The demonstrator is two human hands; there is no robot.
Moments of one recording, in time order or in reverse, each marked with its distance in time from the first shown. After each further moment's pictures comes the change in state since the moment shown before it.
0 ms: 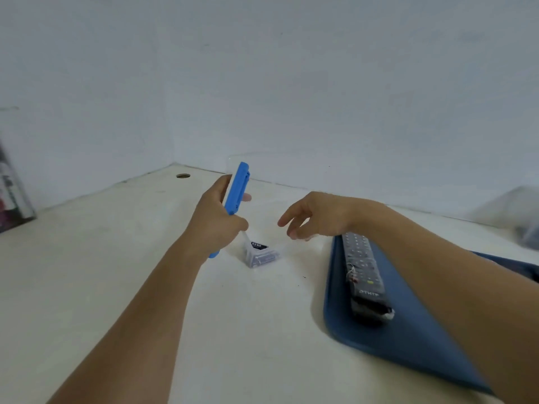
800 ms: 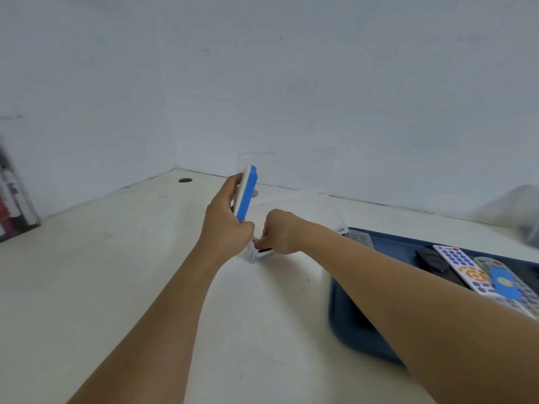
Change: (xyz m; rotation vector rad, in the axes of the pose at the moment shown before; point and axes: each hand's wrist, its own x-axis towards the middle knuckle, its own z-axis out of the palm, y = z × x) left_hand -0.001 -0.003 0.015 0.012 0.092 0.170; right_hand 0.044 -0.046 0.057 -0.221 0.108 0.155
